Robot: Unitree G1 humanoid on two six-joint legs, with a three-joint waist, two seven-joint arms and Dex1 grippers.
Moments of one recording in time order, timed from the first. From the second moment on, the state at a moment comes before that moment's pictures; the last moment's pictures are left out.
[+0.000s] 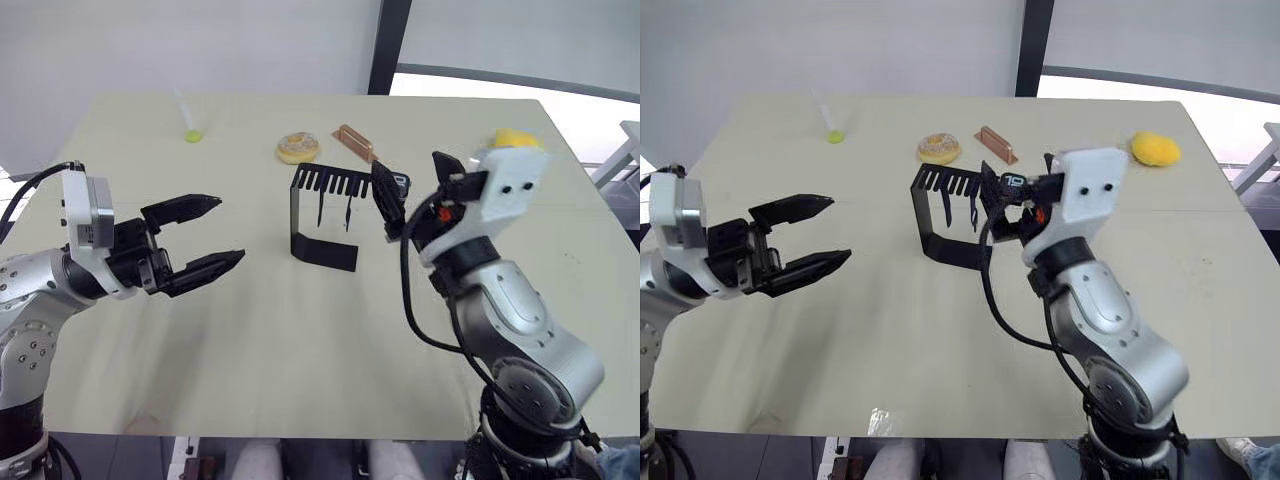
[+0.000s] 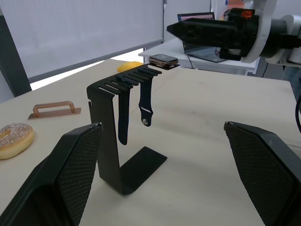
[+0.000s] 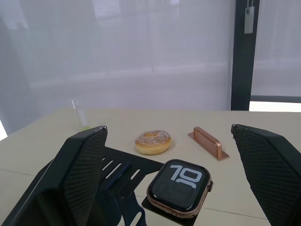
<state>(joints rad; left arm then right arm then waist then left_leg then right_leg) -0.26 0.83 0.40 -0.40 -0.87 0.54 -0.88 -0.52 -0.16 0.04 -0.82 0.49 0.94 -0.29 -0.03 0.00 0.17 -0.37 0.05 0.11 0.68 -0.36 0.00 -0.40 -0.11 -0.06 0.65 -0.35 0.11</state>
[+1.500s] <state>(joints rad) -0.26 0.83 0.38 -0.42 -0.87 0.57 -0.85 -0.54 0.05 0.07 -0.75 0.25 1.03 -0.27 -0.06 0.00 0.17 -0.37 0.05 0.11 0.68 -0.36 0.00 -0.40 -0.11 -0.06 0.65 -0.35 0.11</state>
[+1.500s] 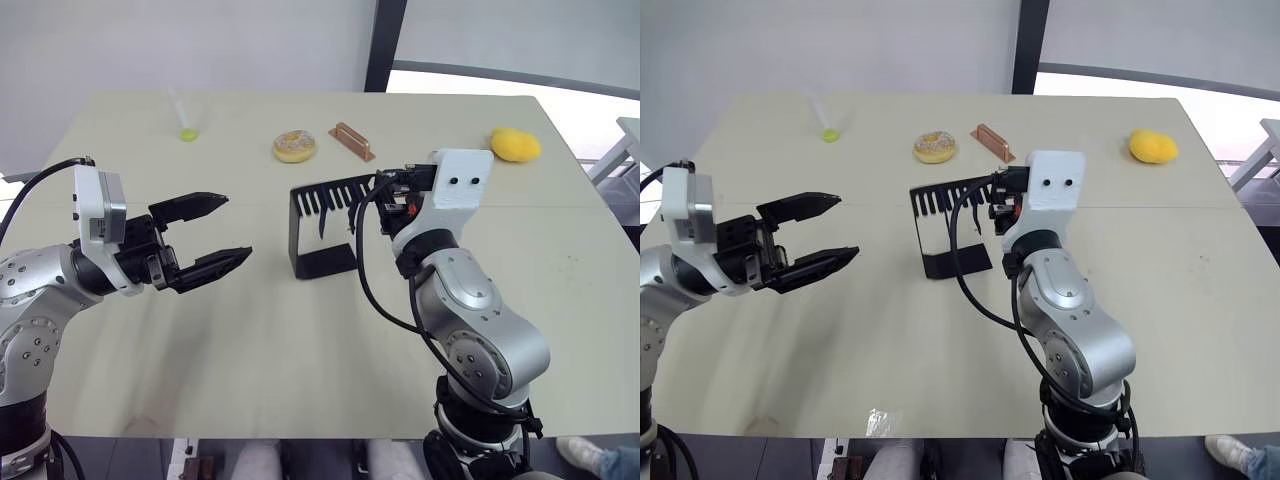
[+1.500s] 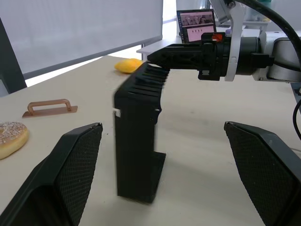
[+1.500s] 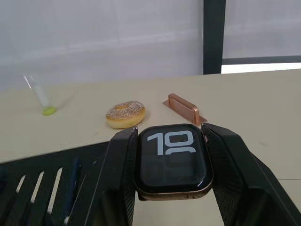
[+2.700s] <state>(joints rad) -0.26 0.80 0.19 -0.39 -0.74 0.45 -1.06 0.02 -0.23 -0.21 -0.77 0.27 0.60 0.12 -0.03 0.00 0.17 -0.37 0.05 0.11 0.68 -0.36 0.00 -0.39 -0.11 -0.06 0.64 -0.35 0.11</state>
